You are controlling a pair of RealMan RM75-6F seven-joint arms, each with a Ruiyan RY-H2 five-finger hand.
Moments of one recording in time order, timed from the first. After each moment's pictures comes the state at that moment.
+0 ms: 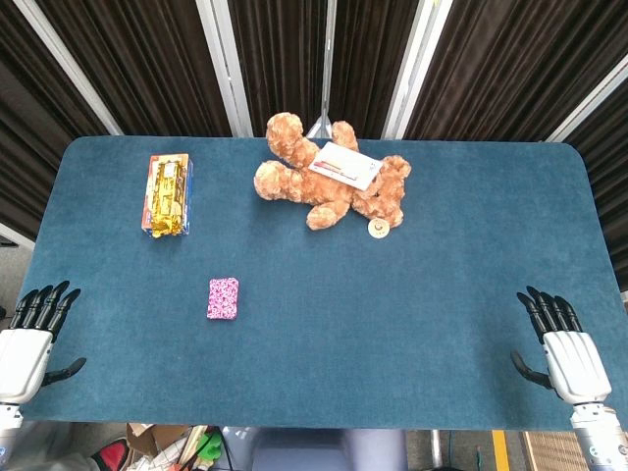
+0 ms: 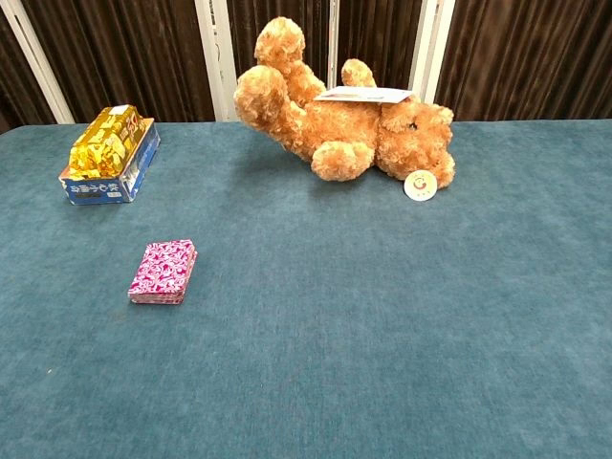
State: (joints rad) left arm -0.05 -1.15 0.02 -1.65 1.59 1.52 0.17; right arm 0.09 -1.09 0.01 -1.66 -1.55 1.43 0.04
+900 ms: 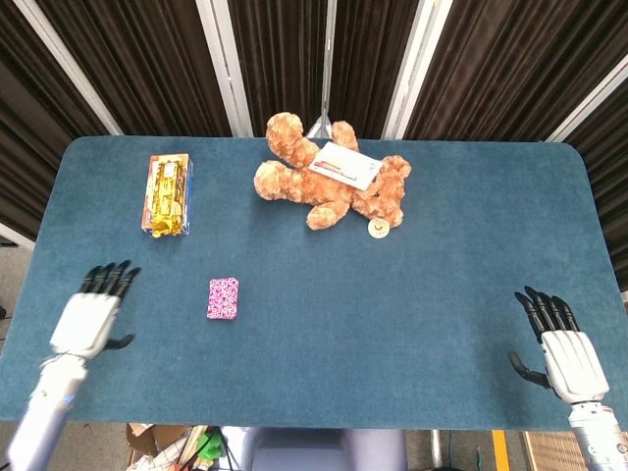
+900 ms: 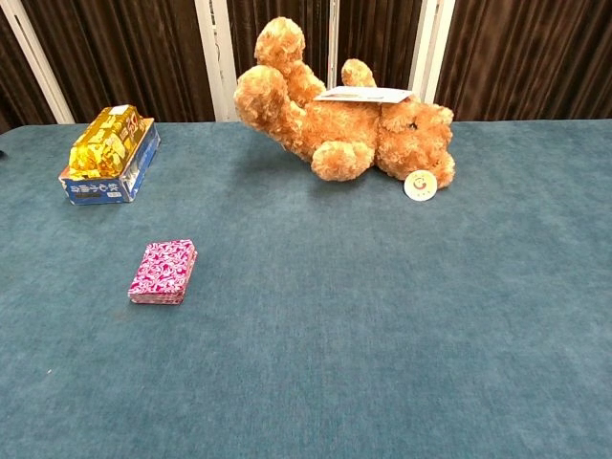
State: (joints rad) left arm -0.29 -1.23 -0.12 -1.86 1.21 1.20 0.58; right arm 0.09 -1.08 0.01 -1.67 -1.54 1.41 0.06
